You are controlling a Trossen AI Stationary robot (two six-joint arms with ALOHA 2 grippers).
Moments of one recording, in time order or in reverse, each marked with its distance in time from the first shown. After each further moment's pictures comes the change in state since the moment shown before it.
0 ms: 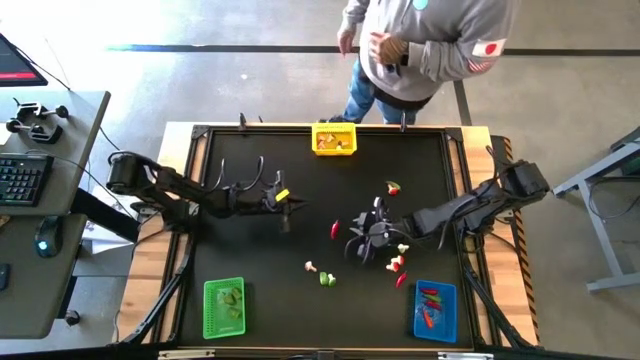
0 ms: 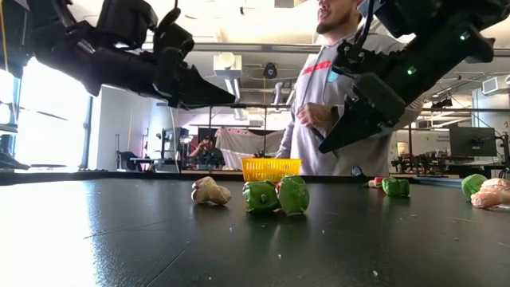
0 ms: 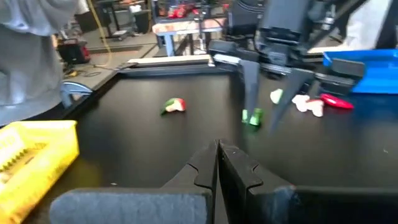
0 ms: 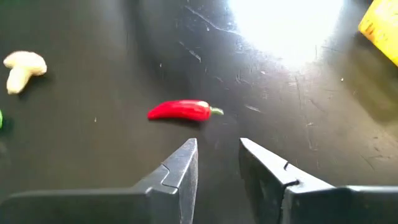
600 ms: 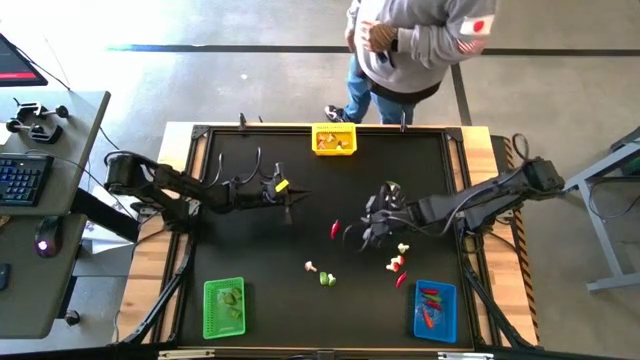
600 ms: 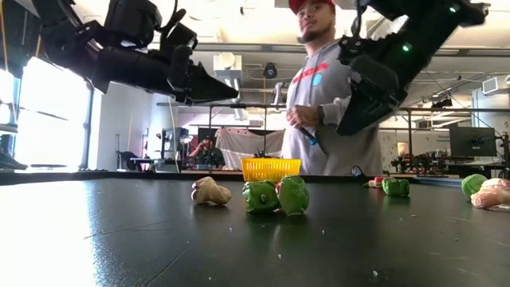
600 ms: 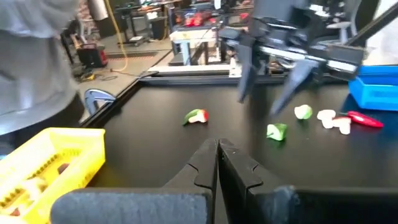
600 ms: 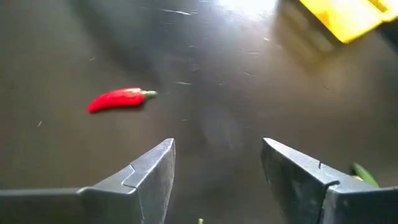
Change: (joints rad) left arm 0.064 -0.024 0.028 -0.017 0.010 0.001; right arm -0.082 -0.141 0.128 -0.479 0.000 0.213
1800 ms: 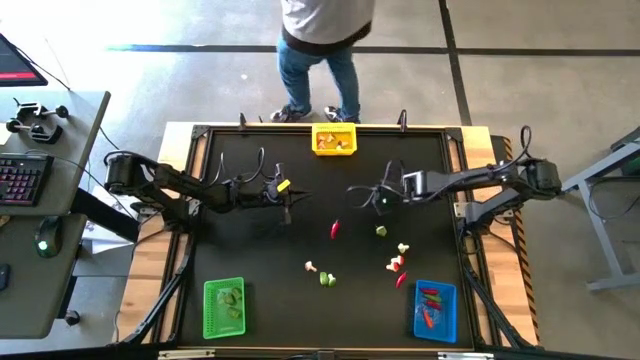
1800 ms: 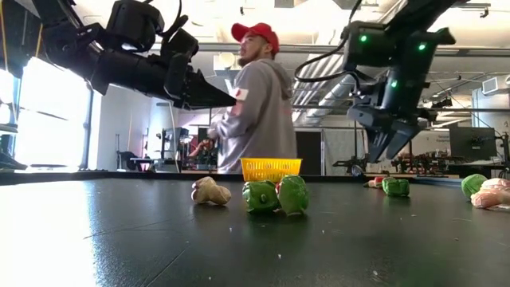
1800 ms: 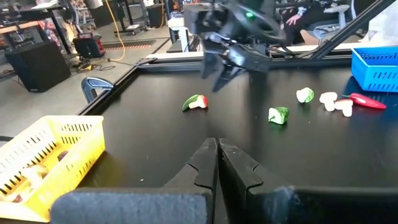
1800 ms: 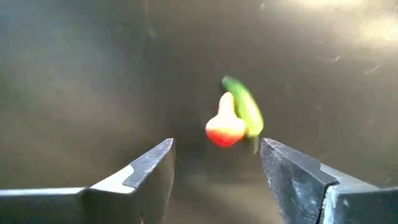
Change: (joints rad) left arm 0.012 0.000 0.000 -0.055 0.012 0.016; right arm -0.314 0.010 -0.002 -0.339 -0.073 0.295
